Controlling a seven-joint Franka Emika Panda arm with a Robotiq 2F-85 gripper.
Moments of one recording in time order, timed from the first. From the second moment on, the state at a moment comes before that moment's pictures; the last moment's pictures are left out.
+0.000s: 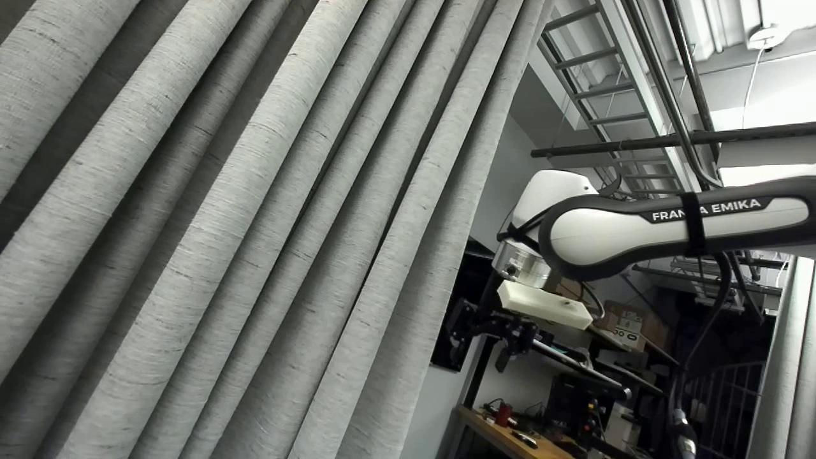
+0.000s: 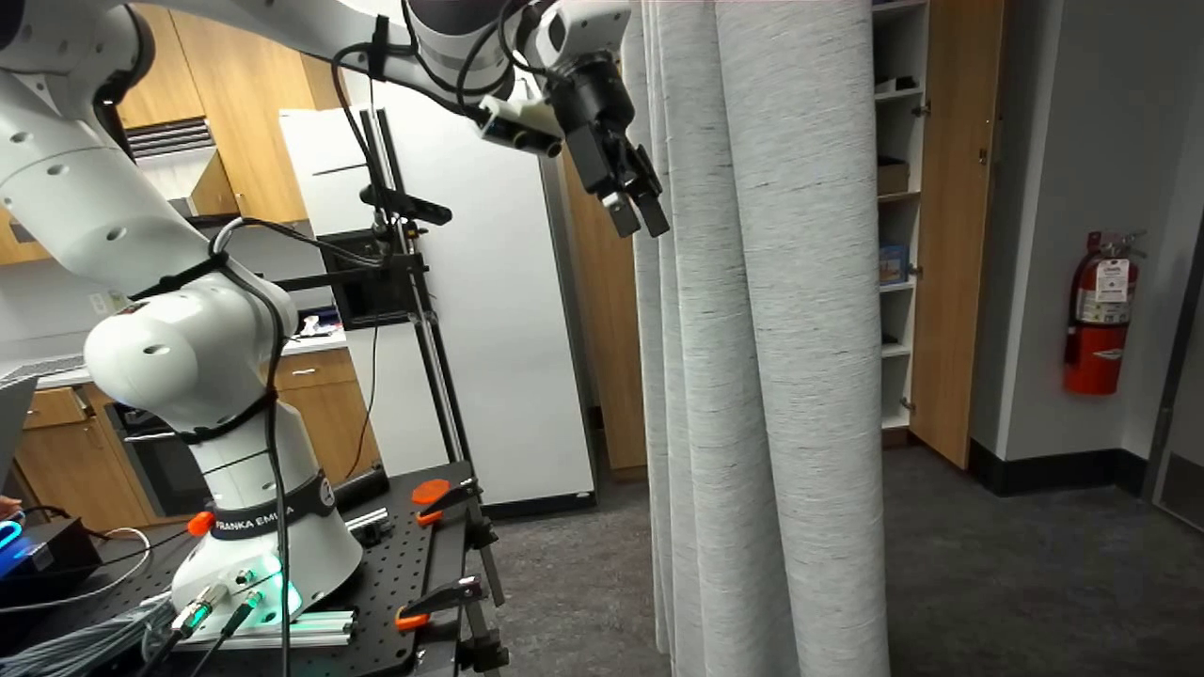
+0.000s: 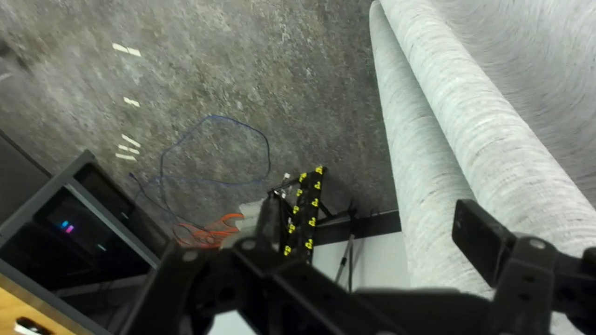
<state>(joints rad) -0.08 -0.40 -0.05 -2.30 -0.39 2.15 0.66</state>
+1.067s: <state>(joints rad) -0.12 -0.36 -0.04 -2.30 -0.38 2.24 0.41</state>
